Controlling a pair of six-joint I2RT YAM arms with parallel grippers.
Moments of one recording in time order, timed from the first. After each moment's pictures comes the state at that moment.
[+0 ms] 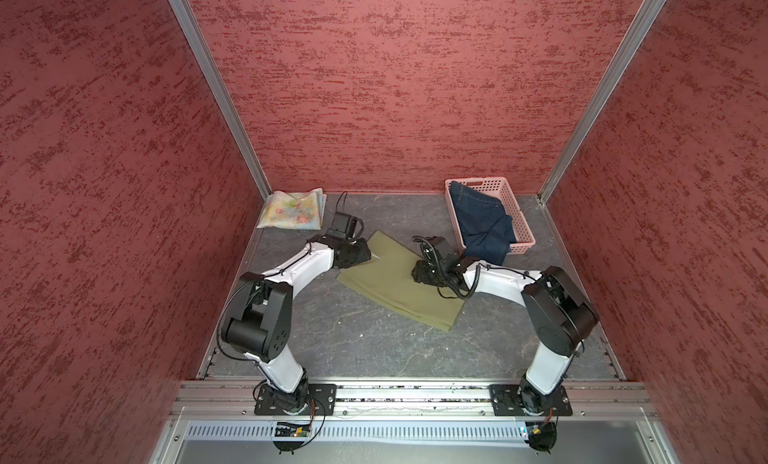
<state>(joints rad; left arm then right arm) -0.32 1.70 1.13 -0.45 0.13 -0.58 0.62 1.79 1.05 -0.19 -0.06 0.75</state>
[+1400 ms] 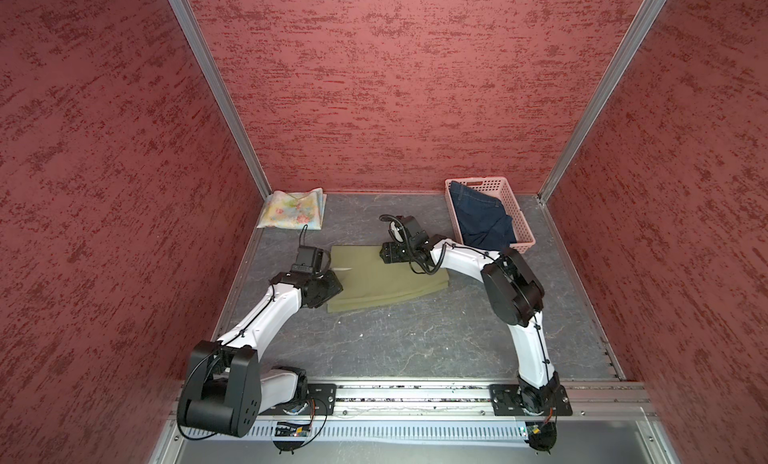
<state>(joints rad) -0.12 1.23 0.73 -0.59 0.16 -0.70 0.65 2.07 1.52 -0.24 -0.10 0.50</state>
